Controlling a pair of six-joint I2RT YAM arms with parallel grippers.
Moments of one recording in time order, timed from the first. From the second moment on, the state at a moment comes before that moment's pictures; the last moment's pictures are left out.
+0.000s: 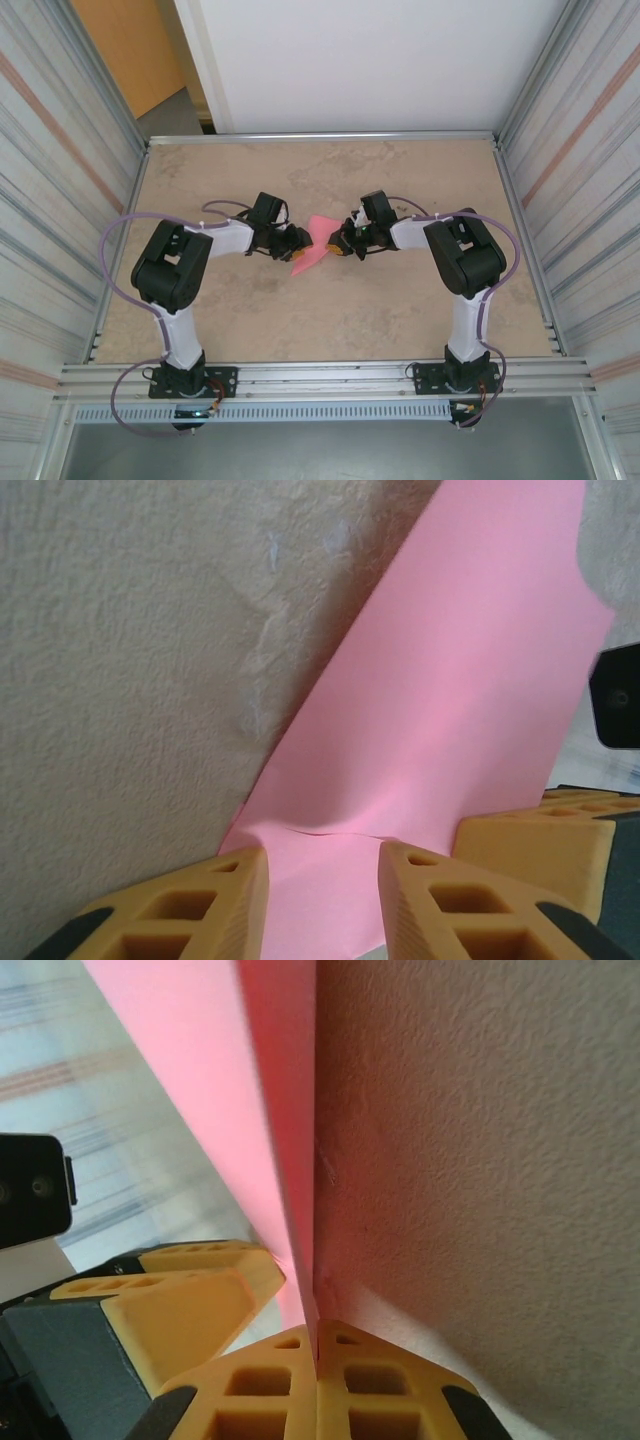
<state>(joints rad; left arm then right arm) -0.46 1.88 1.03 -0.15 0.49 -0.89 0.46 1.98 1.03 0.06 -0.71 1.11</state>
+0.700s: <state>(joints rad) -0.68 1.71 1.00 -0.19 0.24 -0.41 0.40 1.86 1.01 -0.15 -0.70 1.11</state>
